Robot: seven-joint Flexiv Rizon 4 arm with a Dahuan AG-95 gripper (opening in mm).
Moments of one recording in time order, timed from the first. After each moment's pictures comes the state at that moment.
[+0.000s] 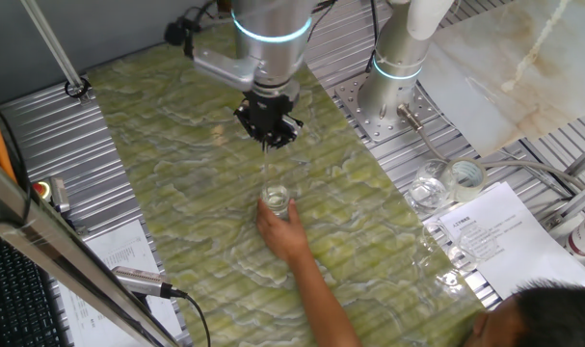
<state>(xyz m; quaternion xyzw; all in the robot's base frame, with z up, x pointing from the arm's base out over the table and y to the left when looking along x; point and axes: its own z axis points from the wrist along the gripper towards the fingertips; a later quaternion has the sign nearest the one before) 0.453 0.163 0.292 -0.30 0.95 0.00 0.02</state>
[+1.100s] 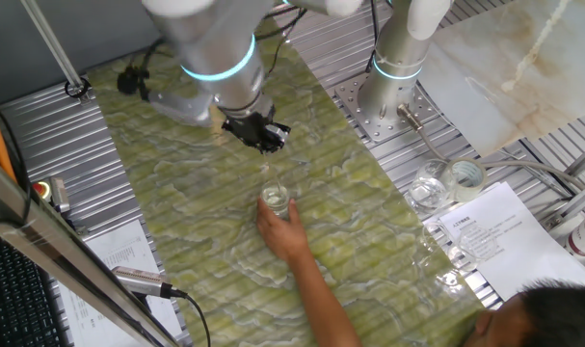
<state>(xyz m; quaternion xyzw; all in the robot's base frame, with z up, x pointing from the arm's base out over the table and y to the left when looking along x) 0.456 0.164 0.289 -0.34 0.93 -0.02 -0.11</state>
